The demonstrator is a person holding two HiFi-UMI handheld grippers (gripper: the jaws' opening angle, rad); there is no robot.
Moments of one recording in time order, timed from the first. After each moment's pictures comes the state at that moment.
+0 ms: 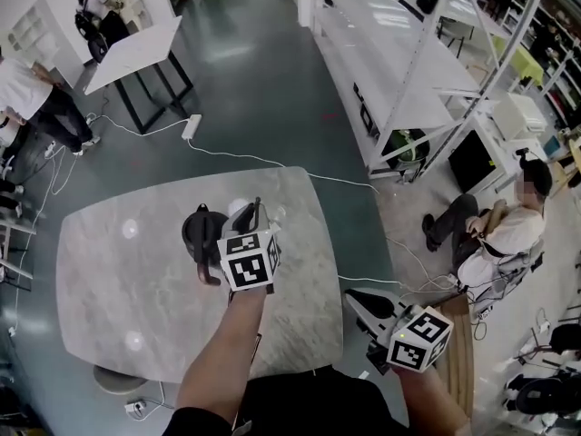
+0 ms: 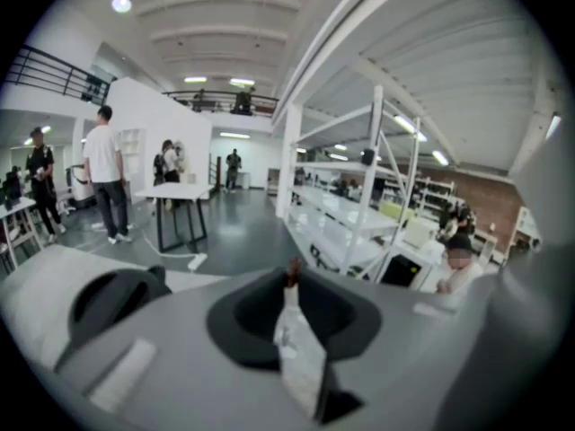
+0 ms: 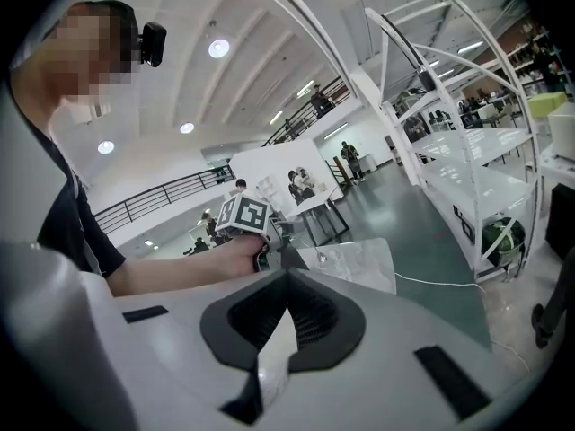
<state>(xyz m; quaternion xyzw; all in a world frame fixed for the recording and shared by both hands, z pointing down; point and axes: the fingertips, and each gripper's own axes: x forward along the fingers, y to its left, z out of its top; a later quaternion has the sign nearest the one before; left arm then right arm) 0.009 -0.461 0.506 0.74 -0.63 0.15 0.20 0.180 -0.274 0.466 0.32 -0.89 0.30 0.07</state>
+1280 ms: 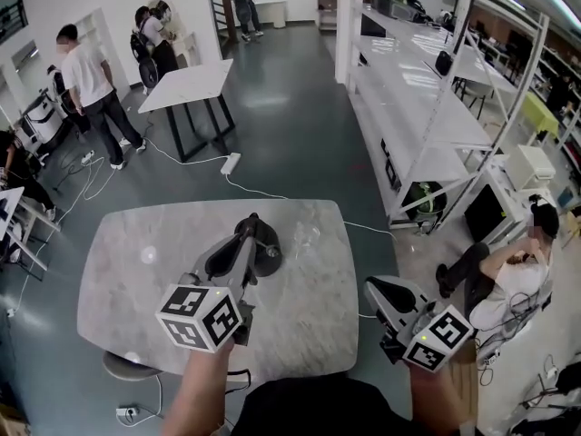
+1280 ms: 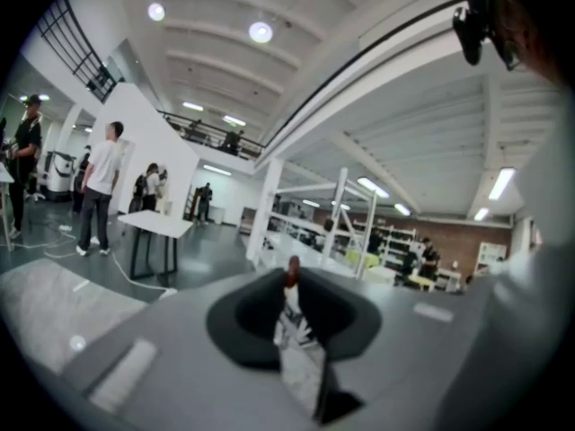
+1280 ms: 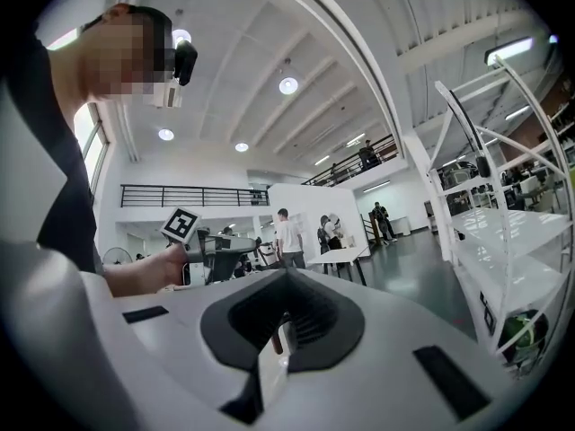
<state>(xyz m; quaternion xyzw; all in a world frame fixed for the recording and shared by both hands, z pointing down) -0.061 -0.290 0.301 0.81 -0.57 0.00 0.15 0.150 -0.240 0.326 0.29 -0.95 0.11 -0.02</state>
